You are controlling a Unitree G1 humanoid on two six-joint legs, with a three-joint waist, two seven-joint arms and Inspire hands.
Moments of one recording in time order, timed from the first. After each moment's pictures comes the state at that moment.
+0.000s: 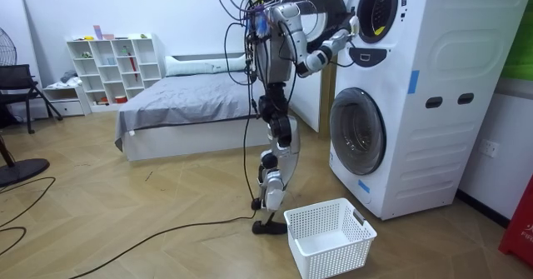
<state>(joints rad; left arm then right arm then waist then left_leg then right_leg) 0.11 0.25 -0.01 0.92 0.34 0.11 0.01 -0.25 -0.37 0.25 -0.34 0.47 0.08 0.18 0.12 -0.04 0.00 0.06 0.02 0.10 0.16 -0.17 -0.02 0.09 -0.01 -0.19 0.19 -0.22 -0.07</state>
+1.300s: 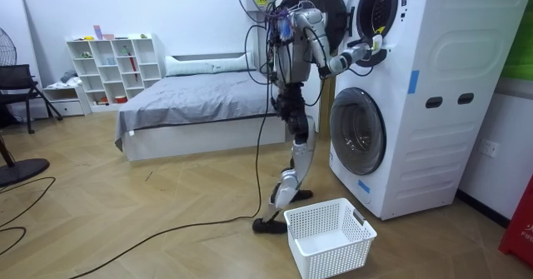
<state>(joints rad) 0.10 0.28 0.00 0.99 0.32 0.16 0.03 -0.26 -0.37 0.31 -0.19 0.44 0.11 0.04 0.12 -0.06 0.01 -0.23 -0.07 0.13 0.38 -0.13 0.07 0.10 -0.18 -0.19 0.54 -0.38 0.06</state>
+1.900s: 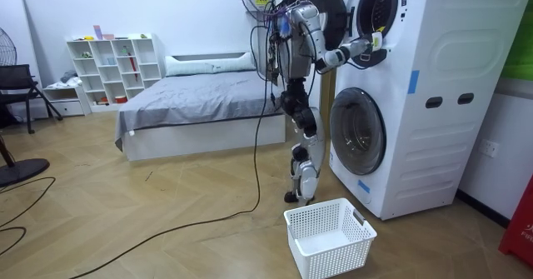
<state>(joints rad) 0.12 0.29 0.03 0.90 0.36 0.18 0.03 -0.23 -0.40 0.29 -0.22 0.40 0.18 0.12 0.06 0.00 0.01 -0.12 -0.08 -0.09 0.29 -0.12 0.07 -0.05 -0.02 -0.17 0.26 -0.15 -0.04</state>
